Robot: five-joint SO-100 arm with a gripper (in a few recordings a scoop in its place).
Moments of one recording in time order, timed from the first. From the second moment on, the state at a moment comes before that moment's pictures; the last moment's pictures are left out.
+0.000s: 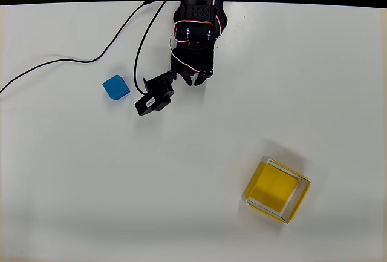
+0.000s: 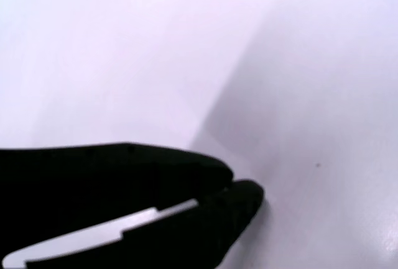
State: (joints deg) arm -1.4 190.1 178.6 76.8 -92.1
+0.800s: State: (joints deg) arm 6.3 169.6 165.0 71.8 -97.6
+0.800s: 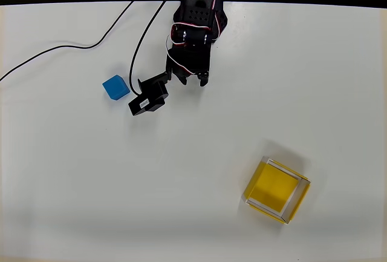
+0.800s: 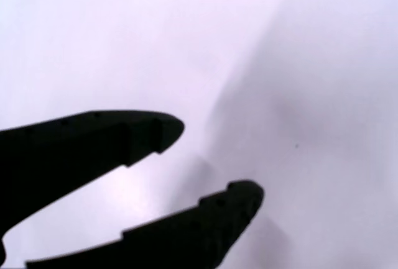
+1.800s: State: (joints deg) arm 52.6 133.6 133.2 55.4 -99.2
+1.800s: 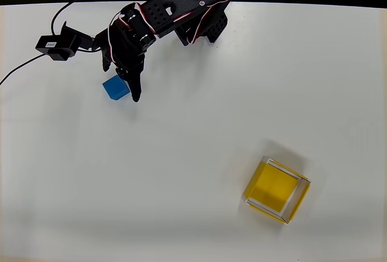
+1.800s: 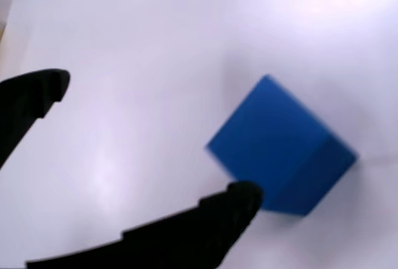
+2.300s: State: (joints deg) arm 55.3 121.2 139.4 36.0 -97.1
